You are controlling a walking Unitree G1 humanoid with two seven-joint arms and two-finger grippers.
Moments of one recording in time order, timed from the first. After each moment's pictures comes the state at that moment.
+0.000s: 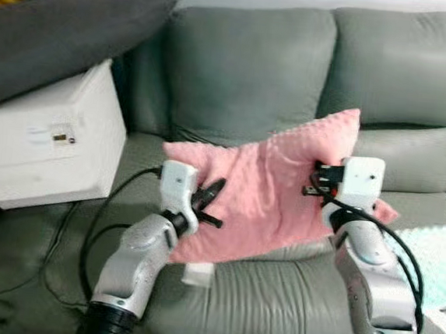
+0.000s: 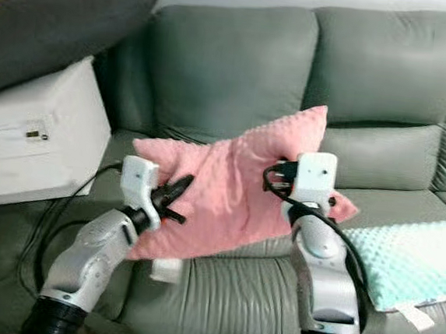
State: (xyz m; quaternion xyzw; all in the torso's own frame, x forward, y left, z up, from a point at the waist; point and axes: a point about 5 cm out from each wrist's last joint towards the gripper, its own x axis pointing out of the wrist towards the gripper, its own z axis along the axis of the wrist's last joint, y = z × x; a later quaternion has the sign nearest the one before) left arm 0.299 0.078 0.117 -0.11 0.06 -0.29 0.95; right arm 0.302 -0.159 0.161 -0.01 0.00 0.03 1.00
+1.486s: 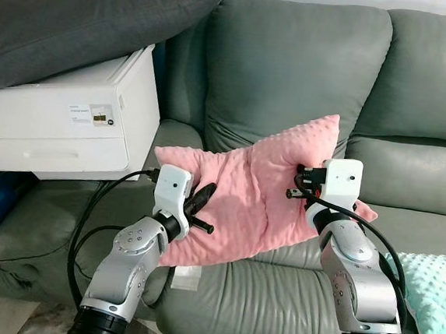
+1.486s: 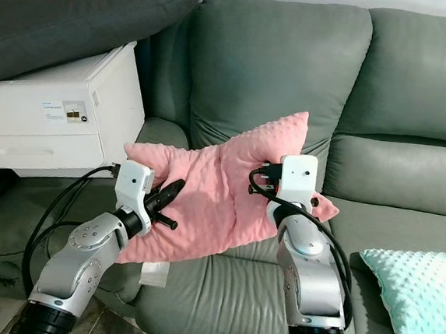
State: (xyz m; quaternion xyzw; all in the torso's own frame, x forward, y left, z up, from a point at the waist) left arm 0.295 0.090 0.112 -0.06 0.07 -0.27 0.96; right arm 0.307 -0.142 0.150 -0.01 0.02 0.06 1.00
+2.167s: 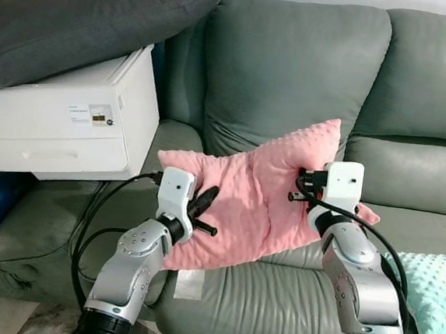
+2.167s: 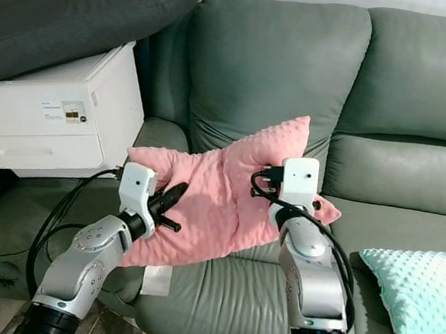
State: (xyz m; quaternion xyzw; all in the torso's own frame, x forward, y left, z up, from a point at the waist) left arm 0.293 0.084 0.109 -0.07 0.08 -0.27 0.96; right arm 0.305 -0.145 0.146 -0.01 0.03 0.05 1.00
